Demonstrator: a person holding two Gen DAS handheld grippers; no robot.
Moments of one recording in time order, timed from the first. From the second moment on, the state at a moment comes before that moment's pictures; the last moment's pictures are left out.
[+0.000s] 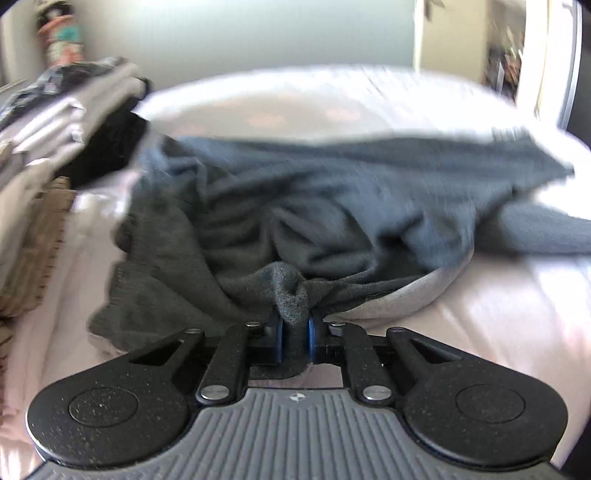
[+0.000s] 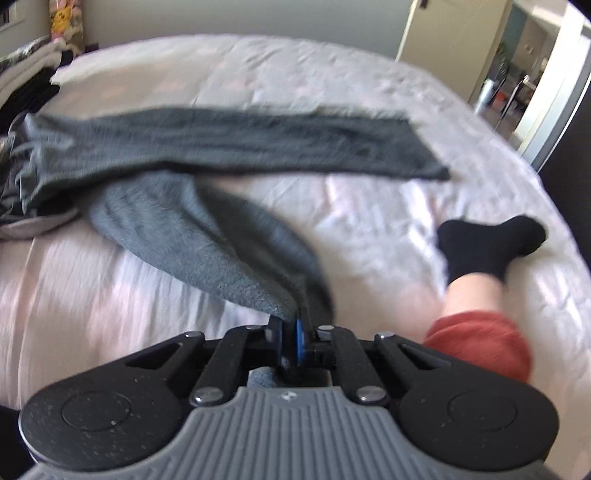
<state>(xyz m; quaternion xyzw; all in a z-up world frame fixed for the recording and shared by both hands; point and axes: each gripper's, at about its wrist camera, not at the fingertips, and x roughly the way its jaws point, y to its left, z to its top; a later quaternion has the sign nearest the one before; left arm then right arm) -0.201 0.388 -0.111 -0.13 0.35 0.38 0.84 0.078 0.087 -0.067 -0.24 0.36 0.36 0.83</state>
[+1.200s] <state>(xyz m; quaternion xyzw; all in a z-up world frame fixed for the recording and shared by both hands) -0.253 0.420 -0.076 -0.12 0.44 0.40 0.80 0.108 0.063 -0.059 -0.45 0.28 0.43 0.73</state>
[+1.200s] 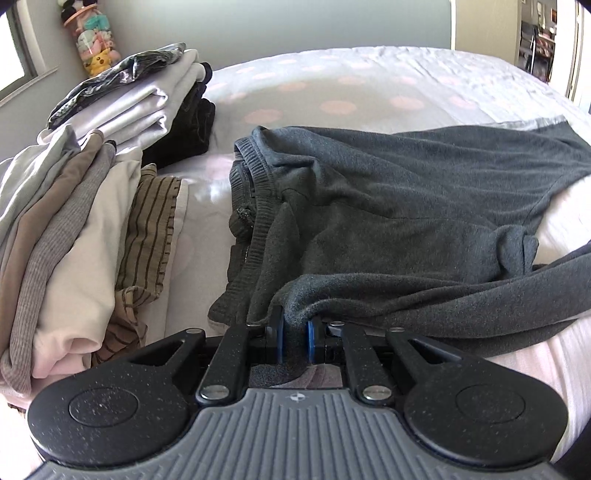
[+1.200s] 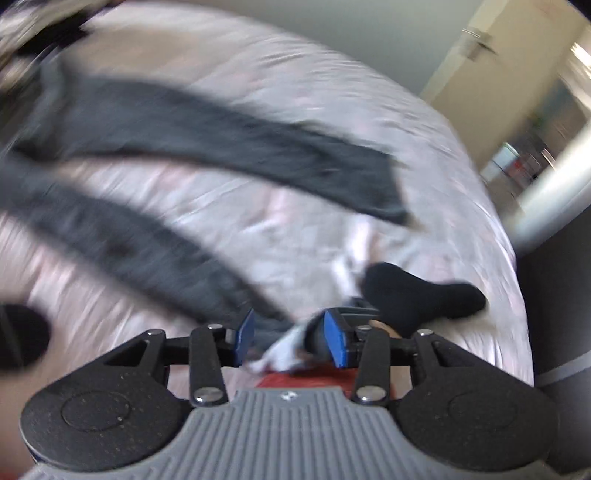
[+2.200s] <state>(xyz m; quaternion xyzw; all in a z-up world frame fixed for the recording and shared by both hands) -0.266 0.336 -0.039 0.05 0.48 0.20 0.85 0.175 -0.034 0.033 -0.51 0.22 0.20 0.81</state>
